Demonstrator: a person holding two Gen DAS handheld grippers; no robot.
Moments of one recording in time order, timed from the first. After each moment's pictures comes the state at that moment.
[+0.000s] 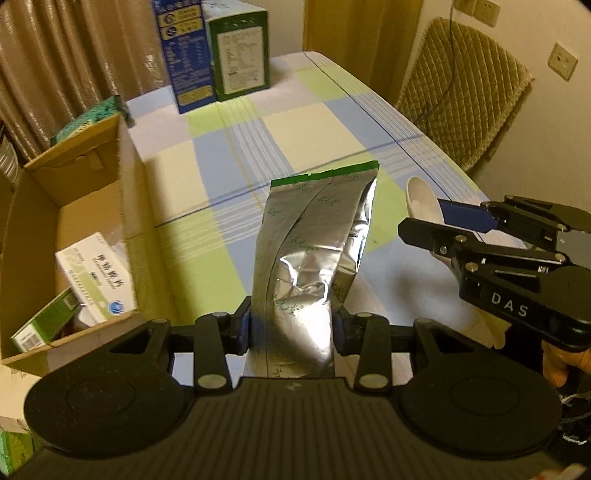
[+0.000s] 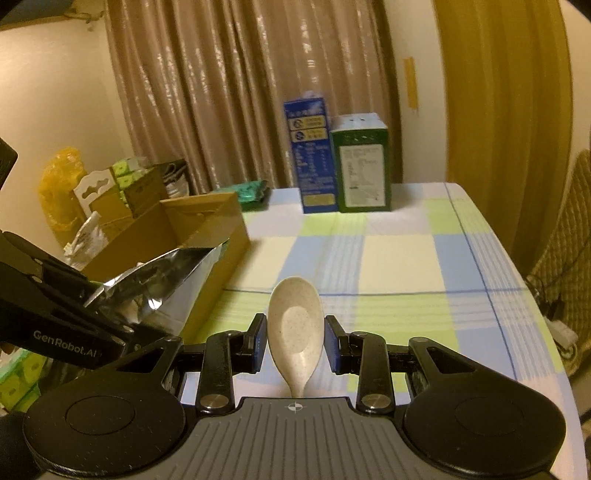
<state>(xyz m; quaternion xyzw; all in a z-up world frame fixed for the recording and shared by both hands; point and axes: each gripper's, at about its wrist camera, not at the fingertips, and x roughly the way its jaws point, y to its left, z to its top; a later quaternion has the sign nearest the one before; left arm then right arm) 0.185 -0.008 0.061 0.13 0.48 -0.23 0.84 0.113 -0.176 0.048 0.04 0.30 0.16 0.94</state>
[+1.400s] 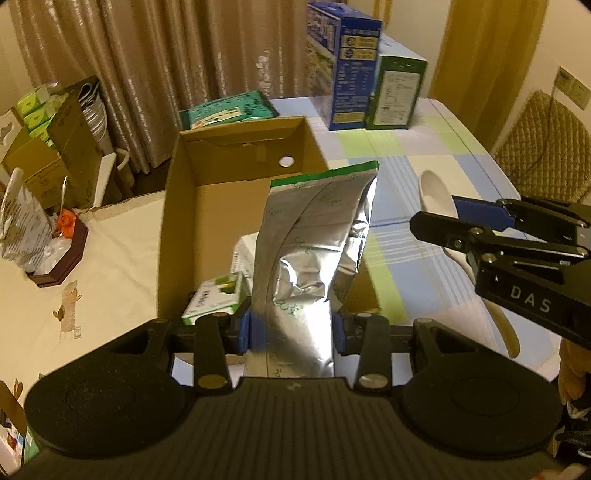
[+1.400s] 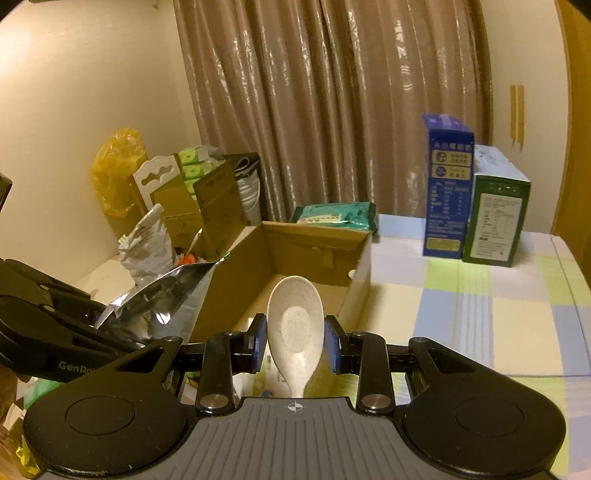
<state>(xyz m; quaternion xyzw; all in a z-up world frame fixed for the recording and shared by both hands) 0.231 0.176 0.098 0.06 0.47 -0.11 0.87 0.191 0.005 0.090 0.01 0.30 0.25 0.92</state>
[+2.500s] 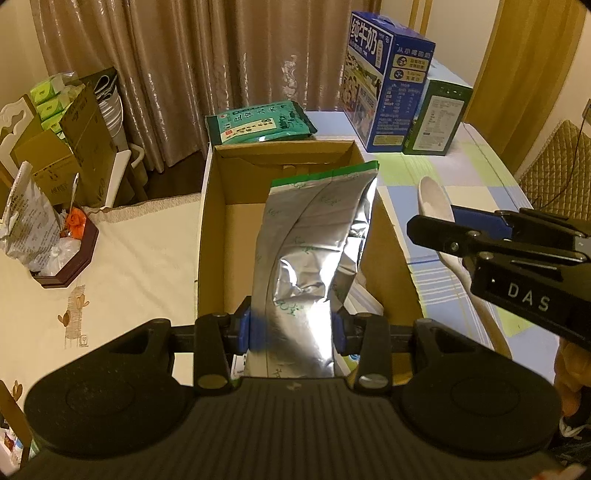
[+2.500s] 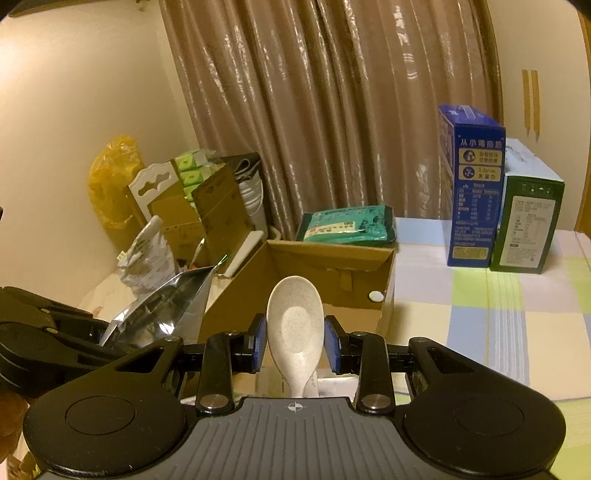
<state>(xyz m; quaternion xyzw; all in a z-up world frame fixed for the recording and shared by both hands) 0.297 0.213 0.097 0.04 0.47 -0.09 0.88 0.265 0.042 0.086 0.04 0.32 0.26 0.91</state>
